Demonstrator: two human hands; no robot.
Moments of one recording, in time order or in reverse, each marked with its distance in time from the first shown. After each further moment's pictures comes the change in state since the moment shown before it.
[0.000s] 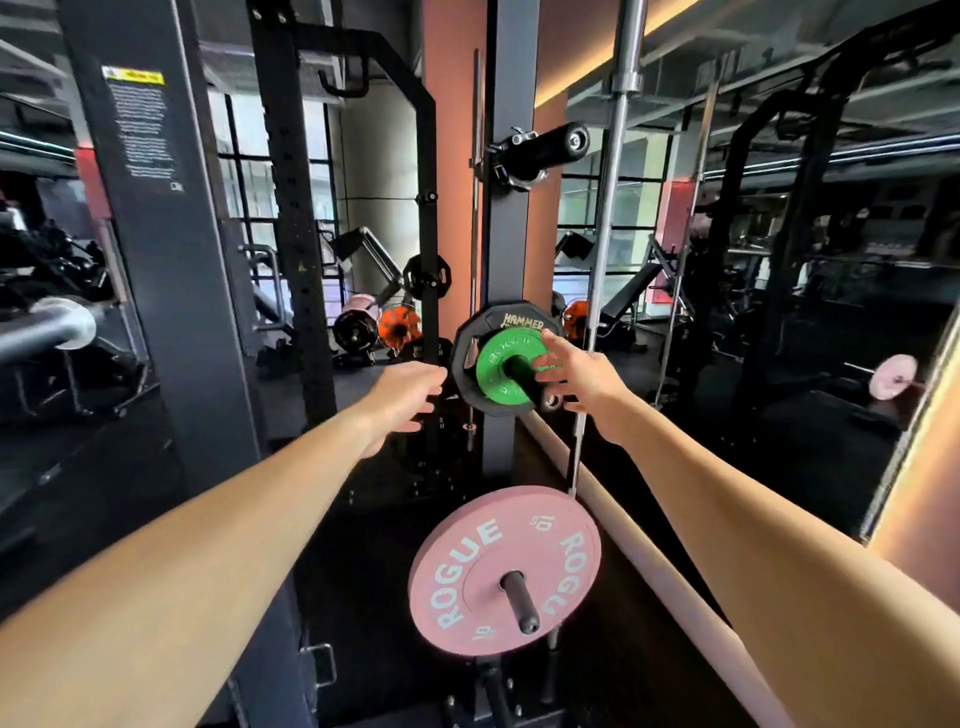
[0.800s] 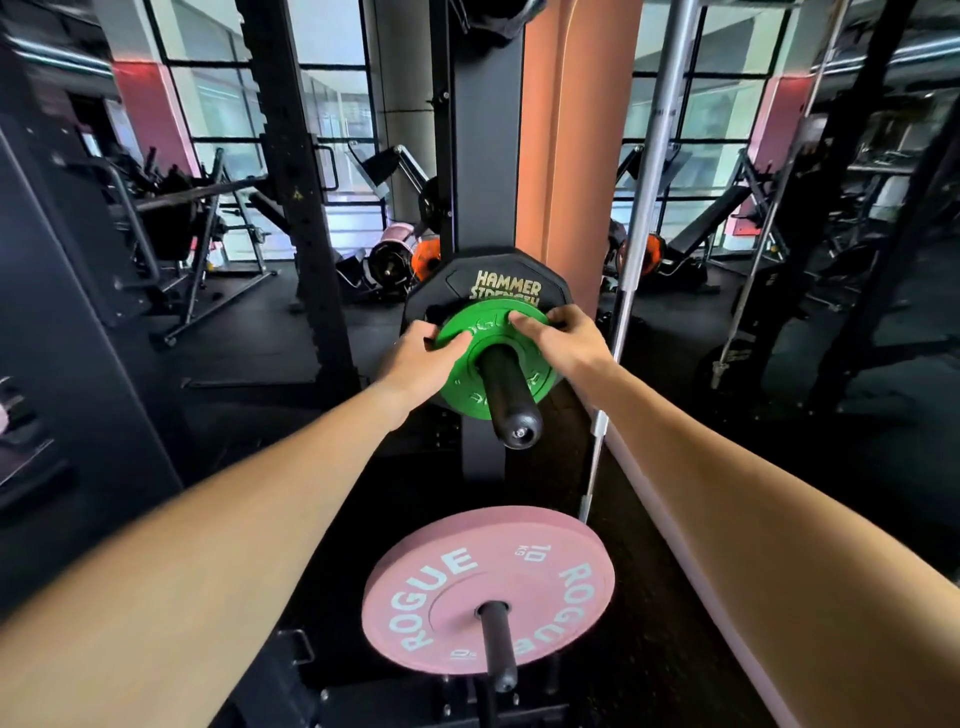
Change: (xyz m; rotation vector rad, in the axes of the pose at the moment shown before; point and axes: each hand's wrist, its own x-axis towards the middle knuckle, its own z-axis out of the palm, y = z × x) left_hand 0.236 -0.033 0.116 0.080 0.268 -0.029; right_hand 0.251 0.099 0.000 -0.055 -0.039 -0.024
